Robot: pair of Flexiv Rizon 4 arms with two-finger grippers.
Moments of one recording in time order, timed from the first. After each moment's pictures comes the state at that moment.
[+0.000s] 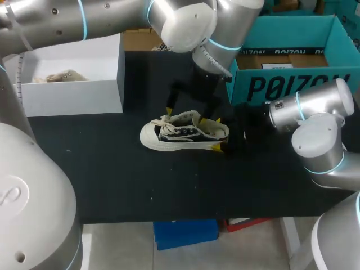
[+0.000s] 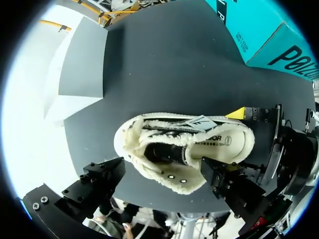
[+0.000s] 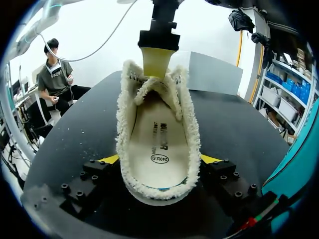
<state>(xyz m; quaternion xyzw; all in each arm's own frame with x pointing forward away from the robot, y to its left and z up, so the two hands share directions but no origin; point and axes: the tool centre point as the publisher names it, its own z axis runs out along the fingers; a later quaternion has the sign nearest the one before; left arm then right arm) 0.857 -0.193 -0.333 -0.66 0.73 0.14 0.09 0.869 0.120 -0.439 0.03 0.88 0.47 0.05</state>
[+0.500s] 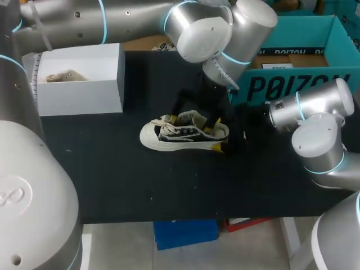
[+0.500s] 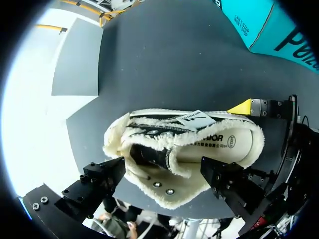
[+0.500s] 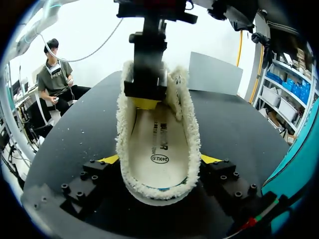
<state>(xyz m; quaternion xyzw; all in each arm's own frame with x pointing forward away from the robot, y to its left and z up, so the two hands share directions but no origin) 0.852 -0.200 -0.363 -0.66 0.73 0.18 0.10 0.869 0.120 -0.439 0.03 0.88 0.47 0.05</state>
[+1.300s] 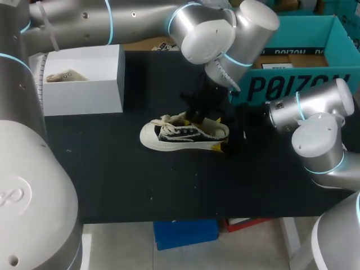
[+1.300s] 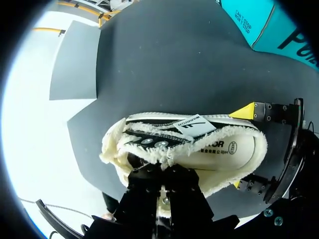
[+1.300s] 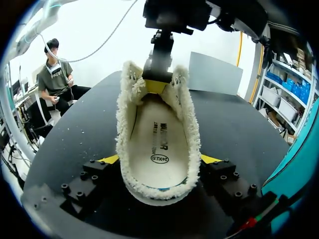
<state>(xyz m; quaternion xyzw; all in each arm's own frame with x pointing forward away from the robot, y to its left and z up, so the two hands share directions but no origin) 0.858 -0.202 -0.368 -0.65 0.73 0.18 0.11 0.869 0.120 -0.439 0.03 0.88 0.47 0.05</state>
